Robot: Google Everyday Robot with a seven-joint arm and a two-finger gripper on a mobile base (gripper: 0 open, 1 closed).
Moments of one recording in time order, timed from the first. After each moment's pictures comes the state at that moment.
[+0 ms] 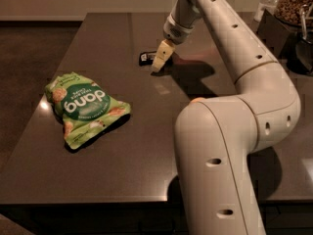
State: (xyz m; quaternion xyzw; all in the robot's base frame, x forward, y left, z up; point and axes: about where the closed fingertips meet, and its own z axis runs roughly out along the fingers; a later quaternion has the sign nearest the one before) arm 0.776 -0.033 0.843 -0.57 0.79 0.11 0.21
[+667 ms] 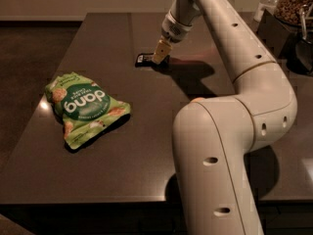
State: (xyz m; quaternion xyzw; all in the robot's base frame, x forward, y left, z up) arm 0.769 -0.024 0.851 -0.59 0.77 0.12 0.21
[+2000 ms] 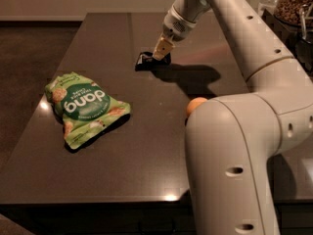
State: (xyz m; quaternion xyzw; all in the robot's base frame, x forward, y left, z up) arm 0.728 -0.020 0.876 -0.62 0.74 0.16 0.20
